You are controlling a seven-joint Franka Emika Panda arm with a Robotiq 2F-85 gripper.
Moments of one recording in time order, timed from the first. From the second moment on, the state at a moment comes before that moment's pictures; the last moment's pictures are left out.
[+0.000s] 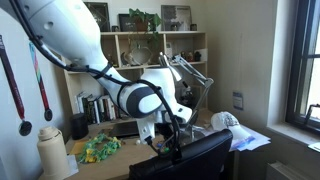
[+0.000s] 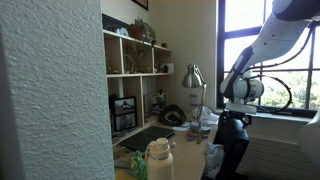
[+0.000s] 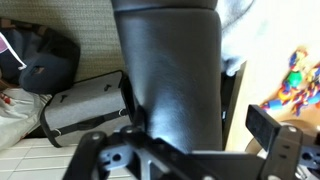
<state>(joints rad) -0.22 0.05 -0.21 -2.43 0.07 2.66 0.36</state>
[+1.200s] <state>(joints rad) -0.11 -0.12 -0.09 -2.16 0.02 2.14 0.34</state>
